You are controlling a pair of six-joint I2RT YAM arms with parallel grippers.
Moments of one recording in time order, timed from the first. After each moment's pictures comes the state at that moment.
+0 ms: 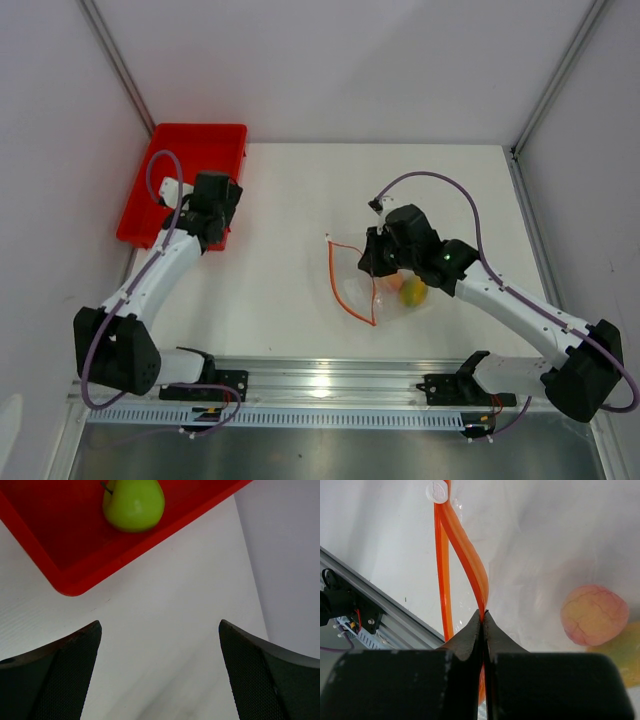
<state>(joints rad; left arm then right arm) -0.25 1.28 1.04 -0.52 -0.48 -1.28 0.74 1.21 1.03 -0.51 -0.09 0.46</state>
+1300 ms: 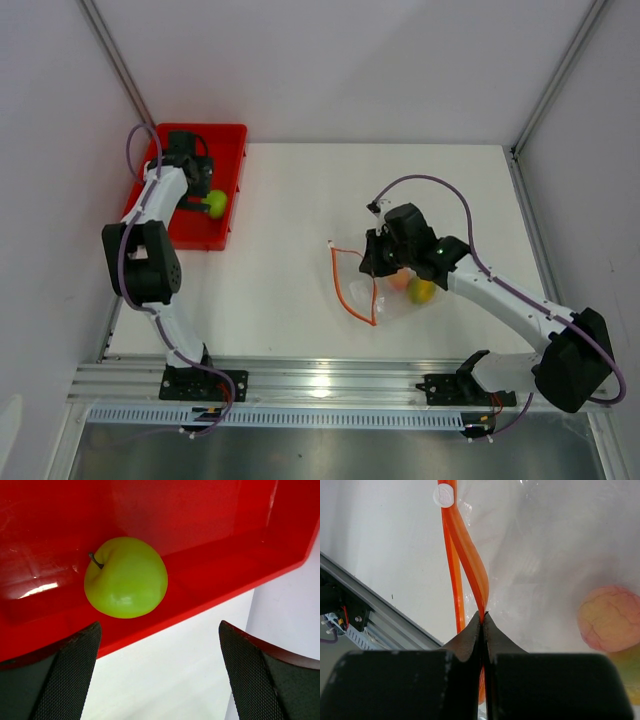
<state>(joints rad) 0.08 1.87 1.58 -0.70 -0.21 -1.42 0.68 1.27 0.99 -0.47 -0.16 0.42</state>
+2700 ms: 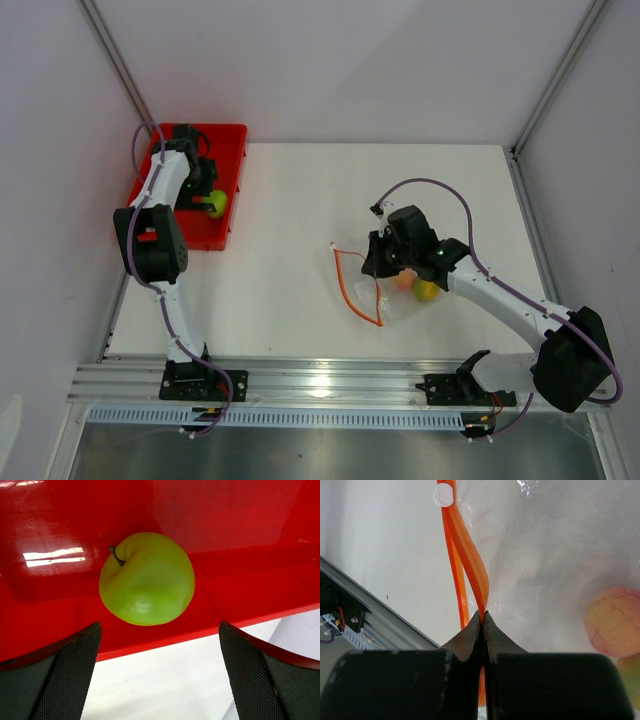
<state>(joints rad) 0.09 2.09 1.87 -1.01 -0.14 -1.51 0.65 1.28 0.94 -0.43 -0.19 0.41</state>
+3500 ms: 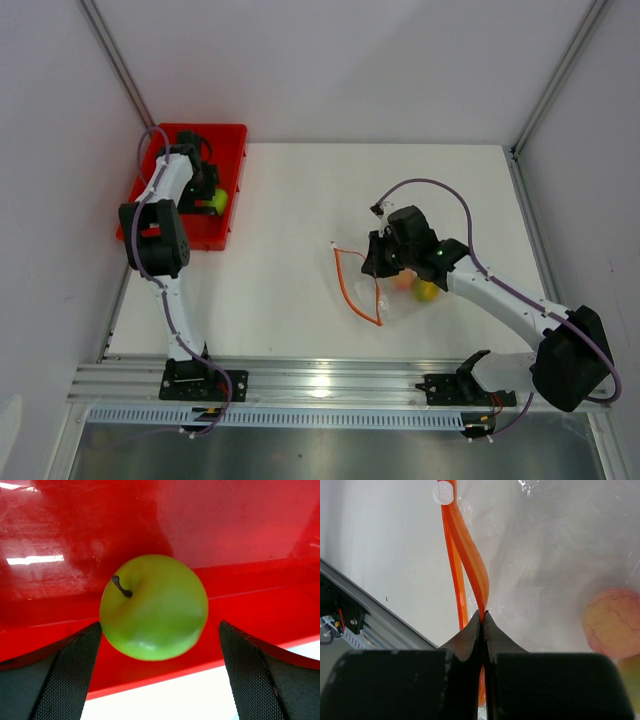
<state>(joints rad) 0.10 2.17 1.87 -0.96 -0.14 -1.51 0.65 1.28 0.93 -0.41 -0.19 0.41</state>
